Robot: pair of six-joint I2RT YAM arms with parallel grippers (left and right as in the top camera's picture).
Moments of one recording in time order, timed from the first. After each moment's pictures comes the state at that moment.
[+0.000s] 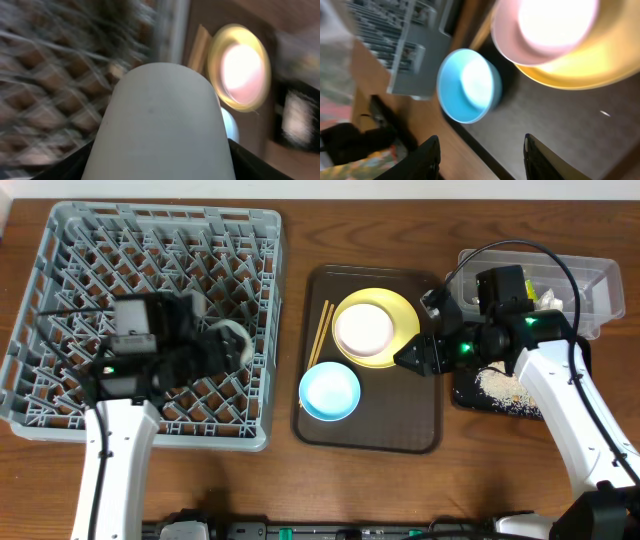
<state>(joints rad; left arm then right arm) 0.07 1.22 1.09 -0.89 0.36 -0.25 0.15 1.51 1.18 -0.92 -0.69 -0.04</state>
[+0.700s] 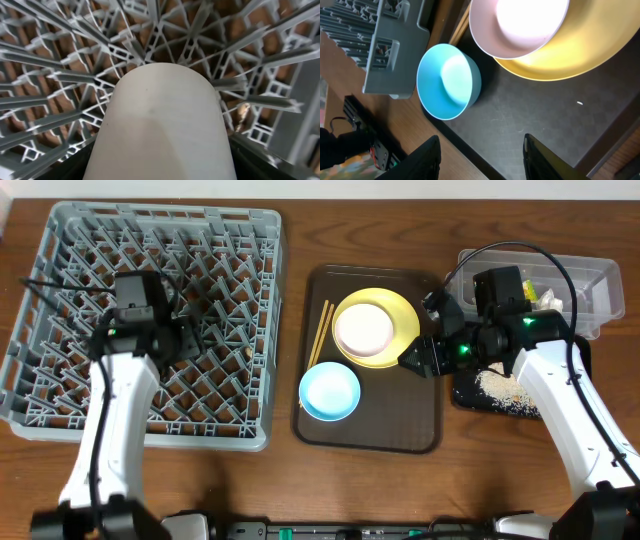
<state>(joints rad) 0.12 1.45 1.13 -0.82 -0.09 -0.19 0.16 1.51 1.18 -0.93 -0.61 -0.04</state>
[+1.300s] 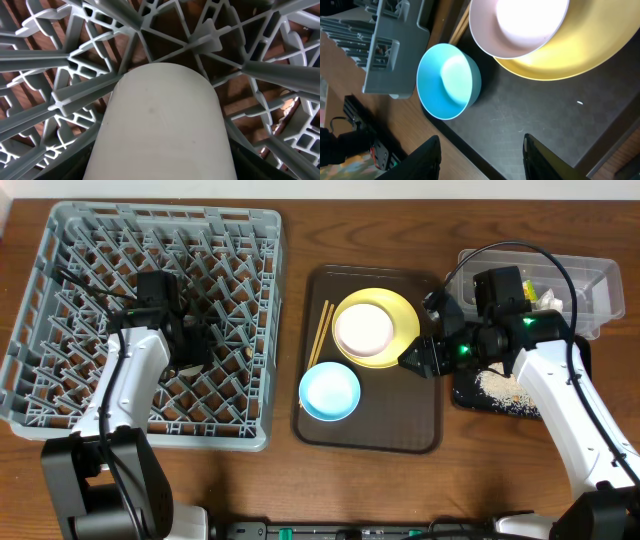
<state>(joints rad) 0.12 1.64 1.13 -0.82 -0.11 -0.19 0.16 1.51 1.18 -0.93 -0.60 -0.04</state>
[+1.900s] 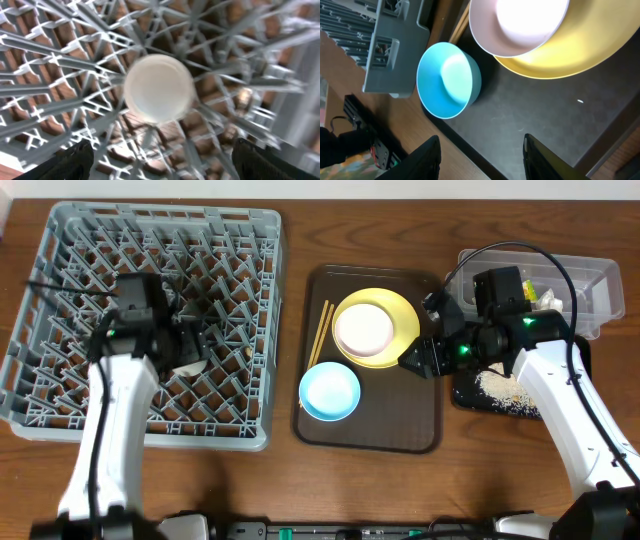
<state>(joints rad) 0.12 1.40 1.13 -0.89 -0.07 -0.18 0.16 1.51 1.18 -0.94 -0.60 -0.04</state>
